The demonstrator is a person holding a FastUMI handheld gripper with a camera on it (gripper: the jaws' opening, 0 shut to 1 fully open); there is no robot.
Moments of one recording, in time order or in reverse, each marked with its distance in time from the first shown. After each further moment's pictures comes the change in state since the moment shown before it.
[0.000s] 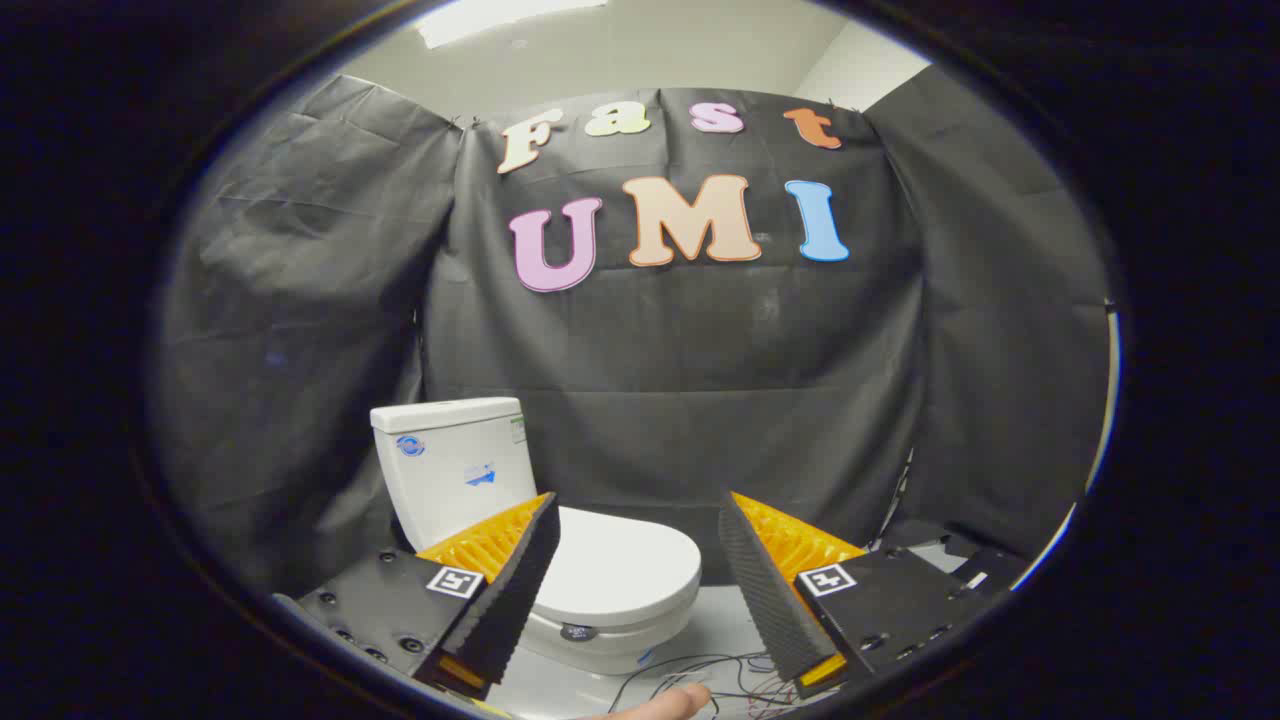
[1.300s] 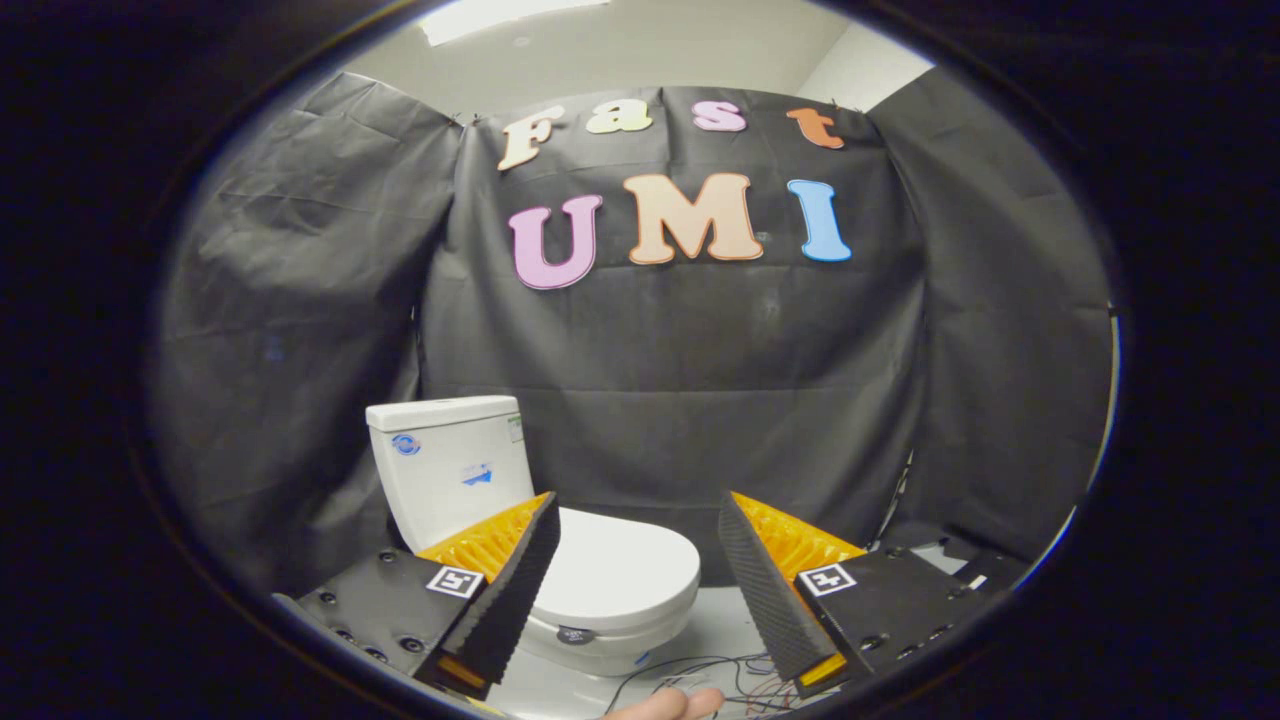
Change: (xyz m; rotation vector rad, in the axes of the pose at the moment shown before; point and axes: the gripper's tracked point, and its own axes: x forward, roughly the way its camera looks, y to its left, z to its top) arm 0.006 0.000 -0.002 -0.007 -0.001 -0.005
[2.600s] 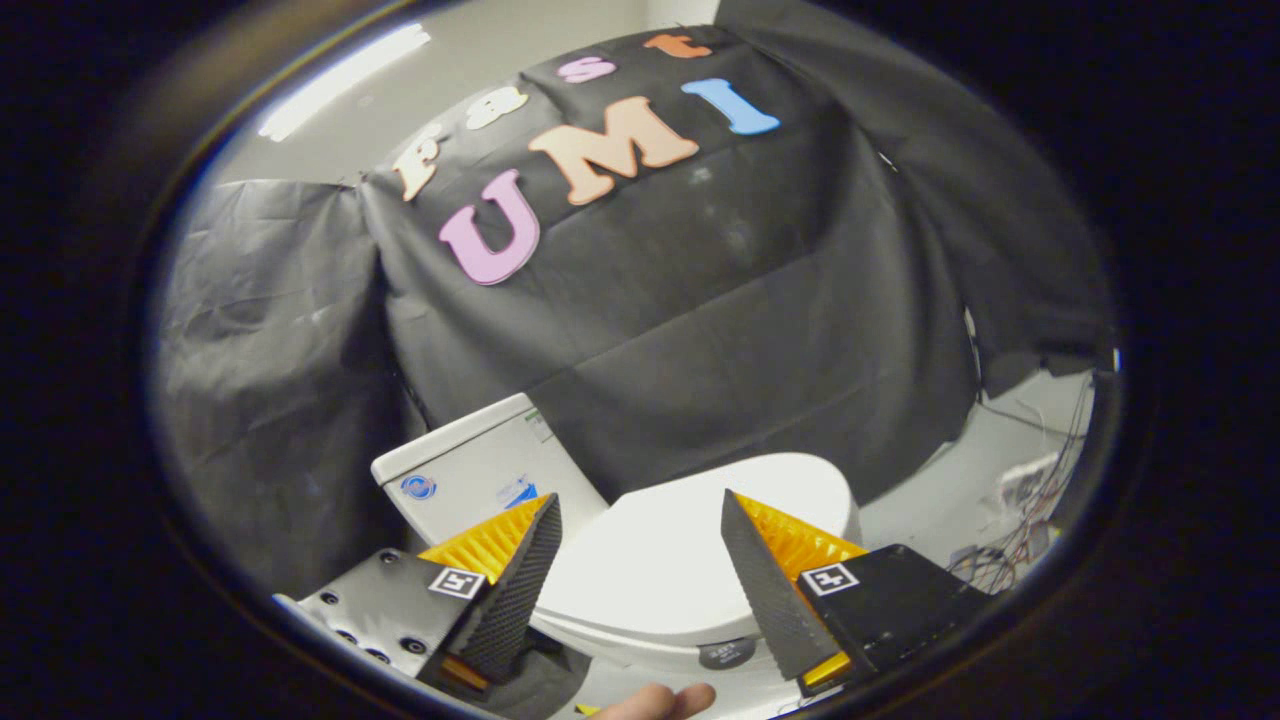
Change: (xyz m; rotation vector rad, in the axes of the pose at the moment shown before) arm 0.108 0.075 -0.150 0.520 0.118 0.026
